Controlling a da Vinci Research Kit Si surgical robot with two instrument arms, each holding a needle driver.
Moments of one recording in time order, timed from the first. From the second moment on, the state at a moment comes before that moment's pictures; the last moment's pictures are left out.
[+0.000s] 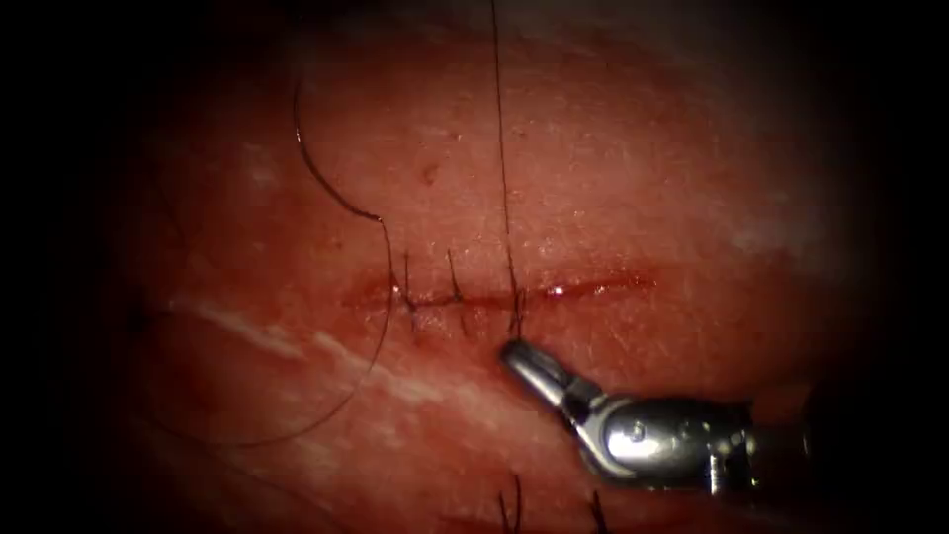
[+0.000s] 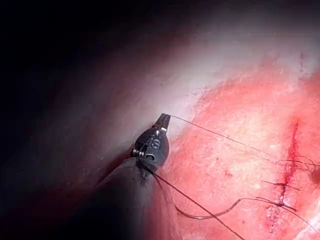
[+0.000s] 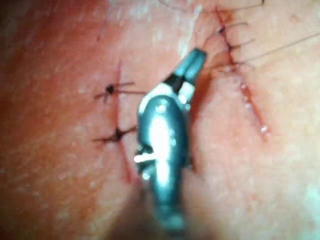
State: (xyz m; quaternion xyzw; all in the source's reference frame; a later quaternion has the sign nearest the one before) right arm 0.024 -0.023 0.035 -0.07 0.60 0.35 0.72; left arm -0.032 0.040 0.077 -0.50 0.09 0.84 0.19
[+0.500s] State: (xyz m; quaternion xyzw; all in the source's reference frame) right arm 0.023 -0.027 0.035 -0.07 0.60 0.34 0.72; left arm -0.031 0.043 0.079 -0.48 0.11 0.85 0.19
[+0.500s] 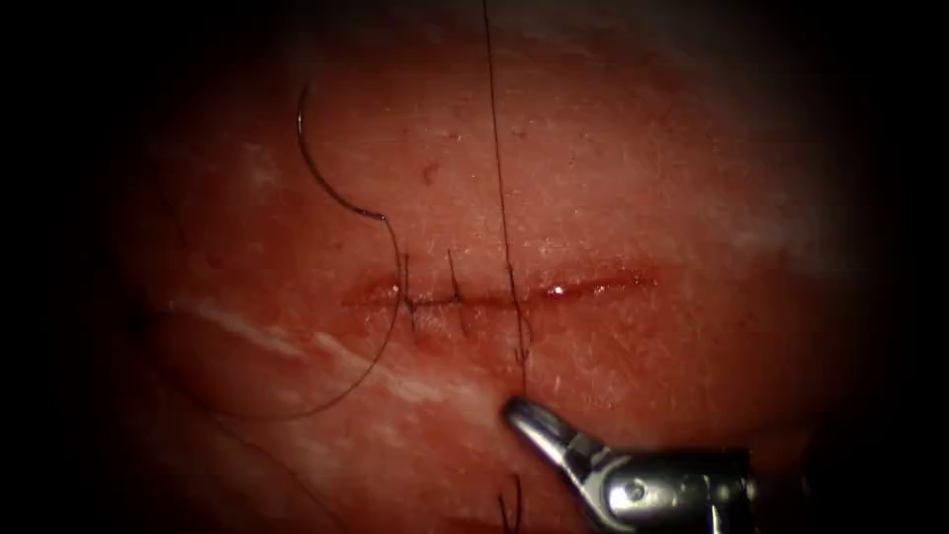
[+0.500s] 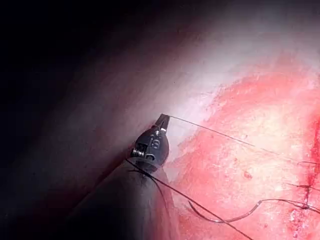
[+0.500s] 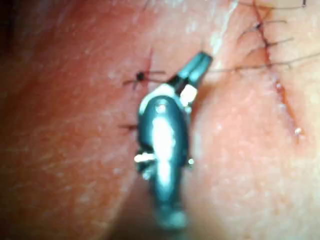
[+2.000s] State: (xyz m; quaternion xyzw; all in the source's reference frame) right arm 0.022 -0.031 0.034 -0.03 0.60 0.34 0.72; left arm -0.029 0.042 0.079 -0.47 0.11 0.85 0.20
